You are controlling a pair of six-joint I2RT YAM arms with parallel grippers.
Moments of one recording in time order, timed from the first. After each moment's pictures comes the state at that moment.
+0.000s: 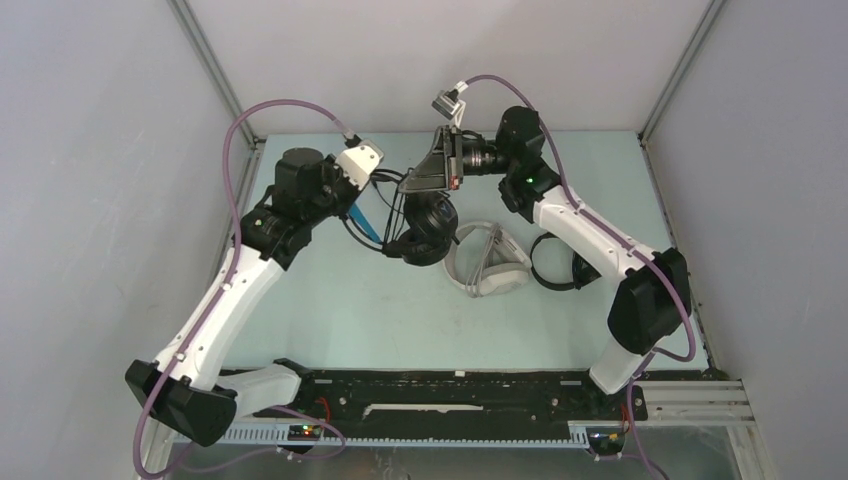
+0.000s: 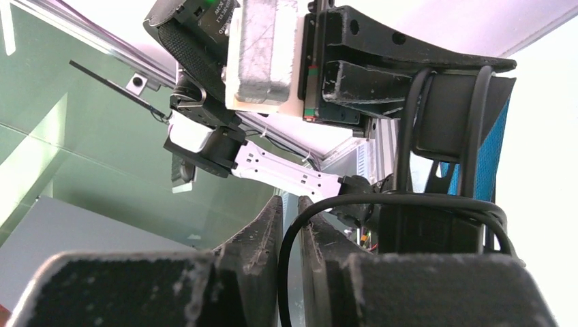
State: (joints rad) left arm -0.41 1.16 1.27 -0.53 0.03 0.48; right arm 0.58 1.69 1.50 0.41 -1.12 1.13
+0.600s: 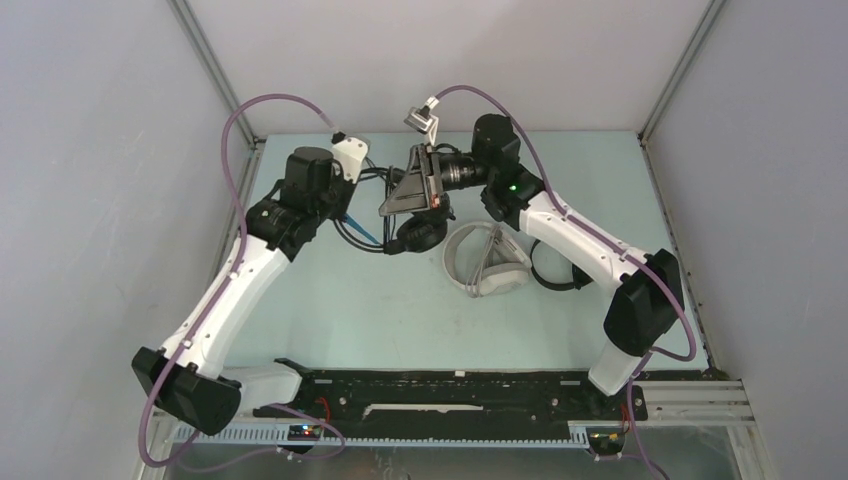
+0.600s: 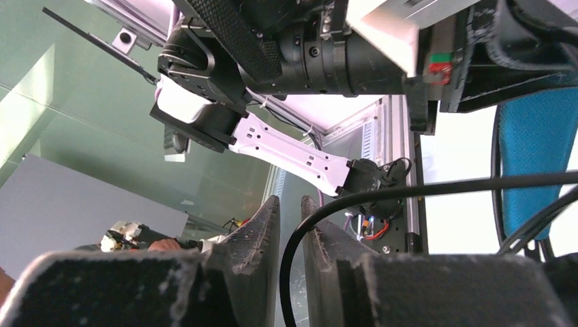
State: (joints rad) left arm -0.41 1.20 1.30 -0.65 -0.16 0.24; right arm 0.69 1.71 1.55 0.27 -1.12 0.99
